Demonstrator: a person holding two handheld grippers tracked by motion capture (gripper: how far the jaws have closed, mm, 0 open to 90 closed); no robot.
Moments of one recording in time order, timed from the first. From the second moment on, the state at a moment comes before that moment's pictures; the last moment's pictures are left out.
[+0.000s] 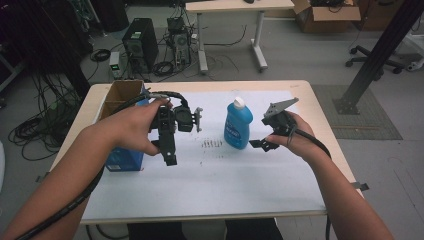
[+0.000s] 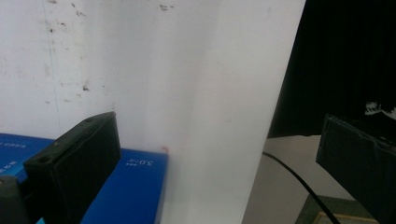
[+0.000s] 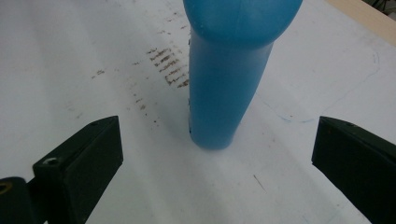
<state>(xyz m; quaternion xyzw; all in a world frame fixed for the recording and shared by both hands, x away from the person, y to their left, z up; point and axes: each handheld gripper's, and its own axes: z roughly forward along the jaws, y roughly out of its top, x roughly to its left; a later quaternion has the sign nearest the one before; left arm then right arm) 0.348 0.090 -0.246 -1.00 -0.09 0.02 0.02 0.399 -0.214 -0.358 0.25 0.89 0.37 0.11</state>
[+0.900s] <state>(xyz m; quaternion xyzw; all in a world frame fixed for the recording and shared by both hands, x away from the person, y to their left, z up) 0.350 0.090 -0.250 -1.00 -0.09 0.03 0.03 0.399 -0.193 -0.395 0.30 0.81 0.47 0.16</state>
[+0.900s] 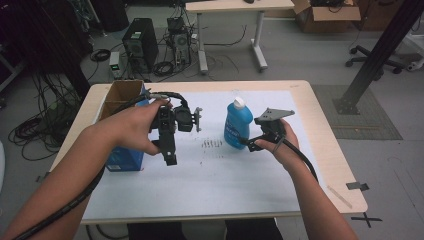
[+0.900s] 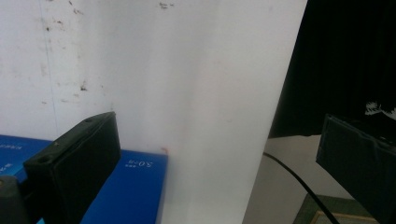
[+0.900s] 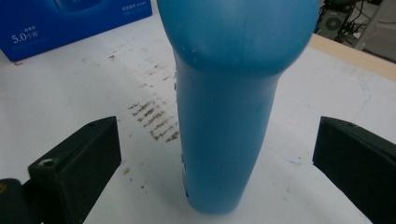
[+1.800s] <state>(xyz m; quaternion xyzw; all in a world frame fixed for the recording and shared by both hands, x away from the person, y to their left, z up) 0.349 0.090 -0.253 -0.99 -0.09 0.03 0.03 0.414 -0.172 -0.423 0.34 0.77 0.51 0.16</state>
